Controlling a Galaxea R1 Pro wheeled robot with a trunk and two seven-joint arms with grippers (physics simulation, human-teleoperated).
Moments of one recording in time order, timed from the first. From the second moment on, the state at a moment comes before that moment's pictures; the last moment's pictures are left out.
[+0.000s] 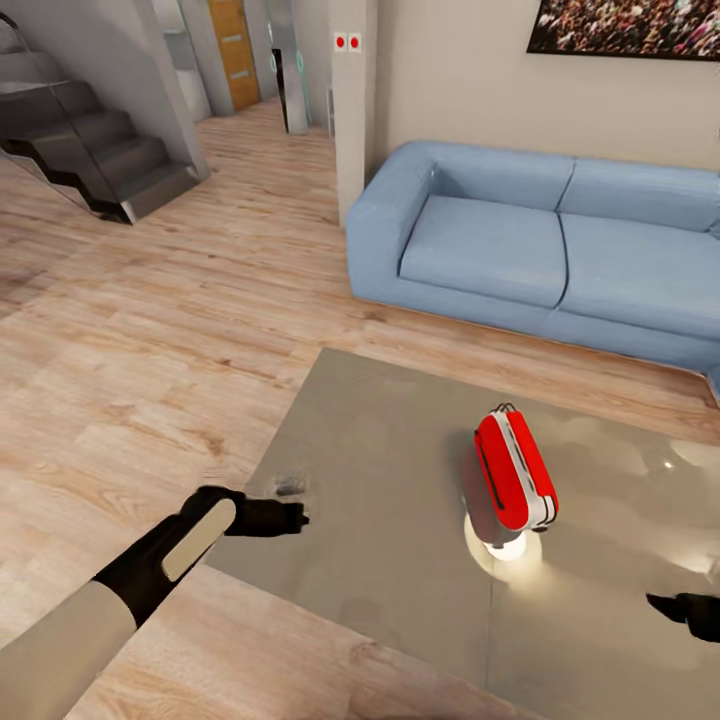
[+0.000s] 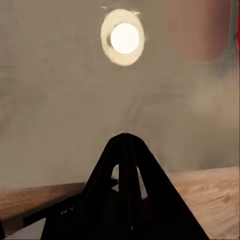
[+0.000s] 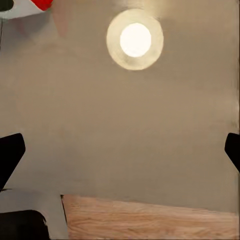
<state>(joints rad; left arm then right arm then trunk) -0.74 0.25 -0.62 -0.99 0.97 0.79 -0.06 -0.19 -0.30 -0.68 -1.54 0.51 0.91 0.89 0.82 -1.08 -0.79</state>
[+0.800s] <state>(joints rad) -0.51 0.24 -0.98 -0.55 0.99 0.32 -0.23 -0.13 -0.17 -1.29 -0.89 0.89 0.25 0.89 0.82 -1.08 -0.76</state>
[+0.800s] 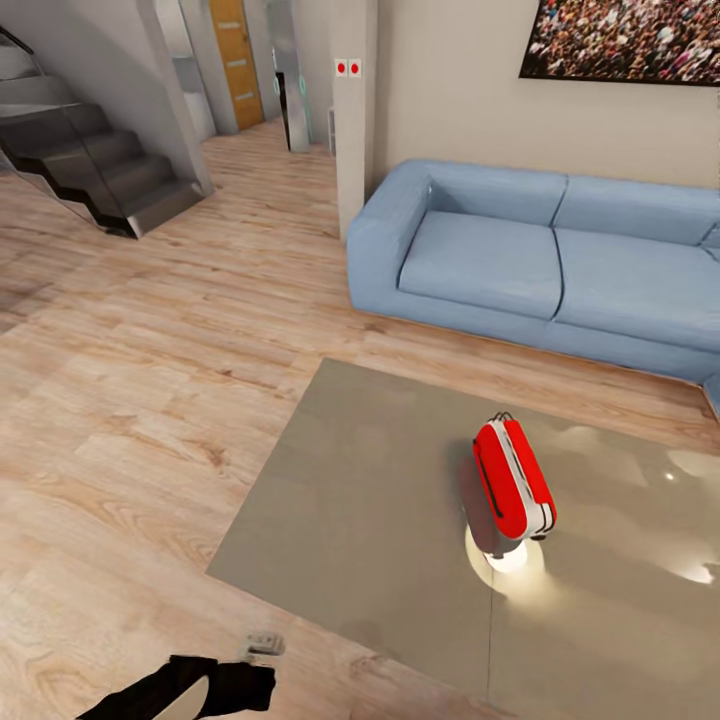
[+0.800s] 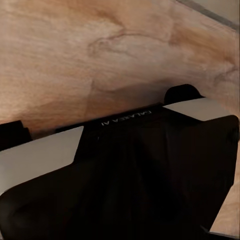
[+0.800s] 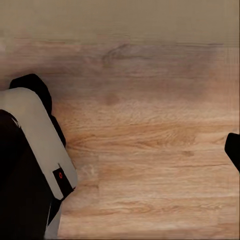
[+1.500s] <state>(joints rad) -0.41 0.00 -0.98 -0.05 0.98 0.12 -0.24 -0.12 -0.15 -1.39 -0.09 1.25 -0.07 0.22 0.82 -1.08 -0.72</state>
